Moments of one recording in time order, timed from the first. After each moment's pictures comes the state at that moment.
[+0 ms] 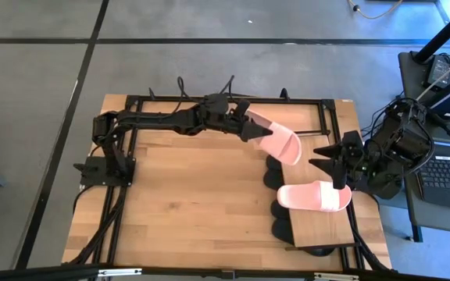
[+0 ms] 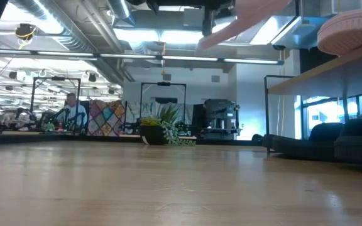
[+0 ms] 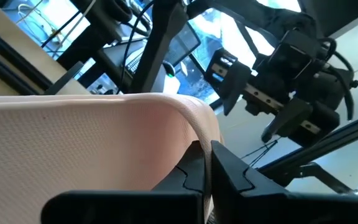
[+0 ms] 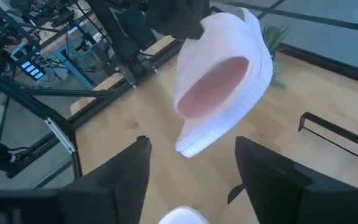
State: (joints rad) left arm 0.19 1.79 1.50 0.27 0.32 -0.92; right arm 0.93 0.97 1.36 -1.35 1.00 1.38
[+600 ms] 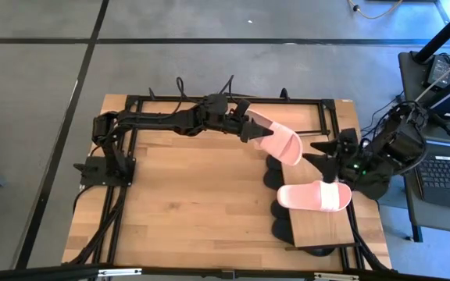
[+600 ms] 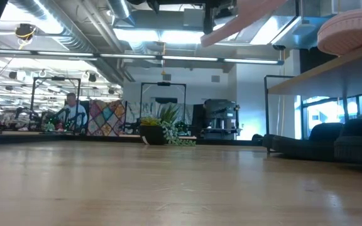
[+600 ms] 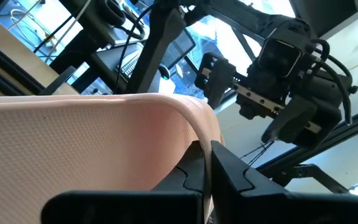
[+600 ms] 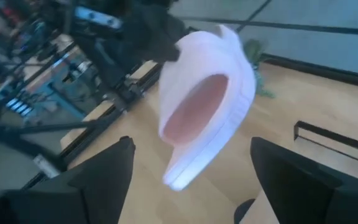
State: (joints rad) left arm 0.19 1.79 1.50 0.29 0.32 -0.91; right arm 0.85 1.01 1.36 -1.32 1.05 1.47
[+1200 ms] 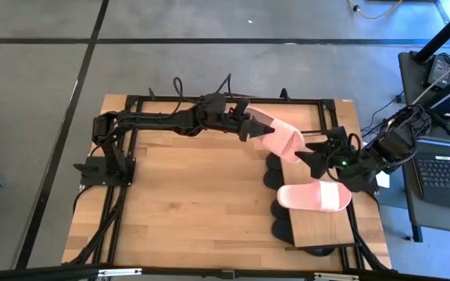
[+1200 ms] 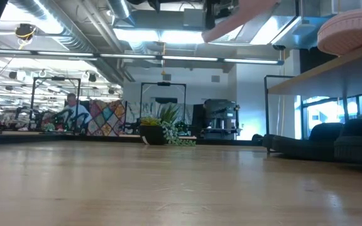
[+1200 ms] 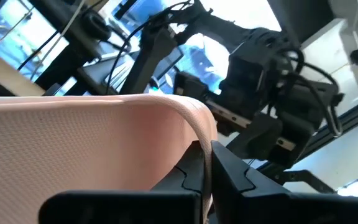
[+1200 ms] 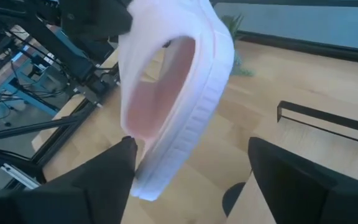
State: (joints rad) left arm 0.19 1.79 1.50 0.36 0.32 -0.91; right arm 0.68 1.05 1.36 -1.30 0.90 1.46
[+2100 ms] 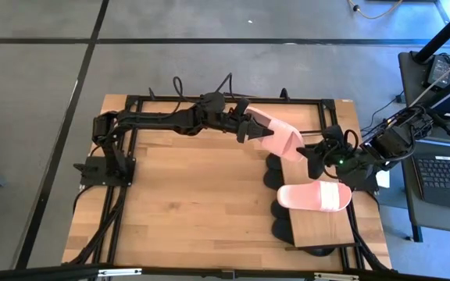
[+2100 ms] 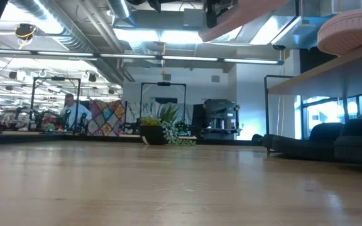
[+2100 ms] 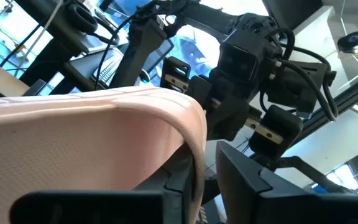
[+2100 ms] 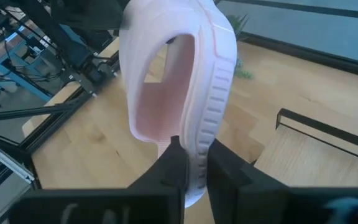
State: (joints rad) left arm 0.19 1.79 1.50 0.38 0.39 -0.89; right arm 0.62 1.05 1.36 -1.24 0.84 1.29
